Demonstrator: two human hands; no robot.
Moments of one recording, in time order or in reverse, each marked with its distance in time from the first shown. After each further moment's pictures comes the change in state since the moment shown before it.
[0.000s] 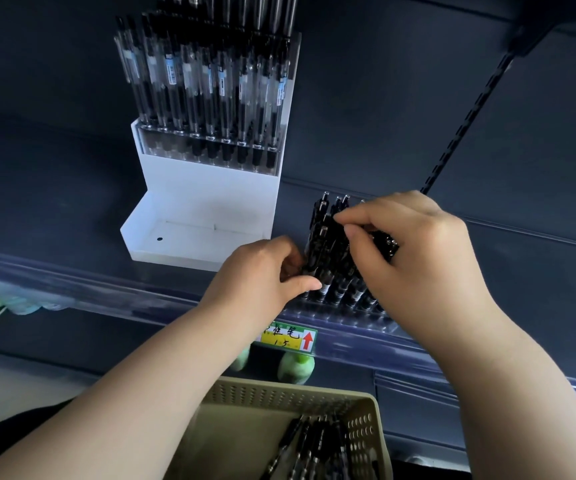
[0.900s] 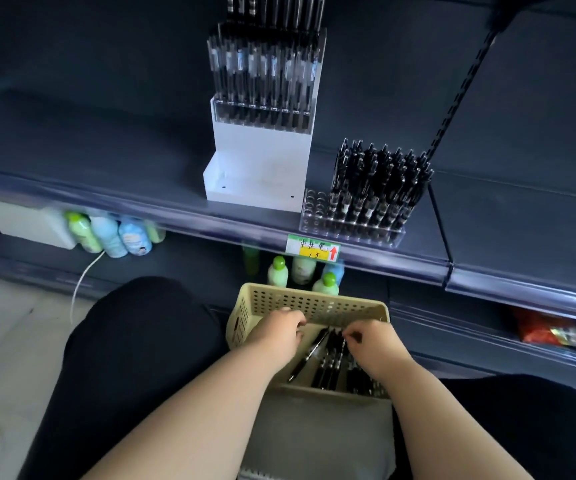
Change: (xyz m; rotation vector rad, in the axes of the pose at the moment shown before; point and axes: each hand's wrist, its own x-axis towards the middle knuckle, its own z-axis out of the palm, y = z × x) left_hand -0.169 -0.038 0.069 0.218 -0.435 -0.273; right_hand -0.207 -0.001 0.058 -0.050 -0.798 0.651
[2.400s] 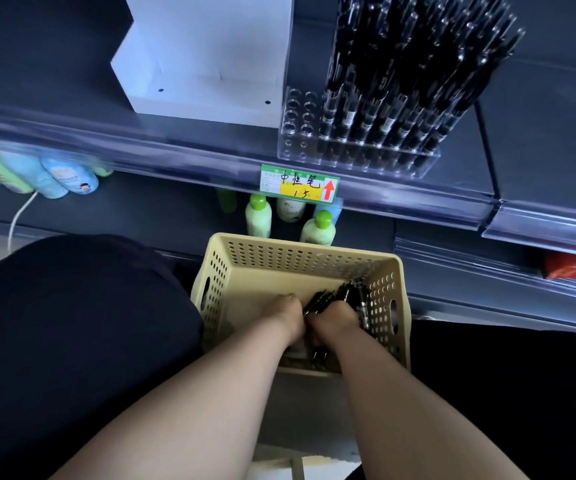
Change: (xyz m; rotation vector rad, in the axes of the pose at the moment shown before) left_hand 0.057 -0.005 0.104 0.032 -0.375 -0.291; right_hand 0.062 0.015 0.110 0.288 -0.298 0.562
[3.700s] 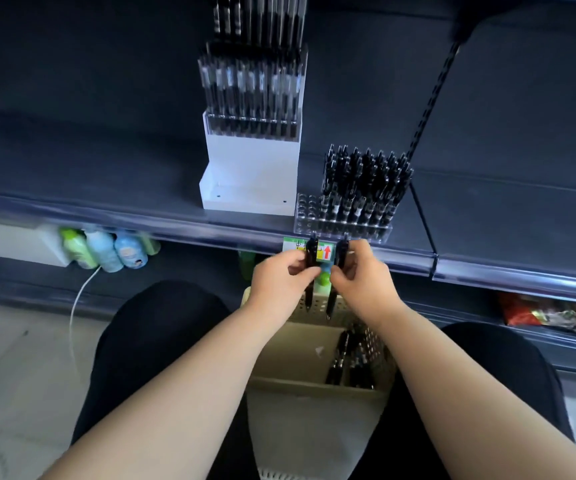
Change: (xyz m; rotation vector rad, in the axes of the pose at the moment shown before) left_hand -0.140 0.006 -0.140 -0.658 0.697 0.447; right_hand -0.151 -0.056 -0.109 0.229 0.513 -0.854
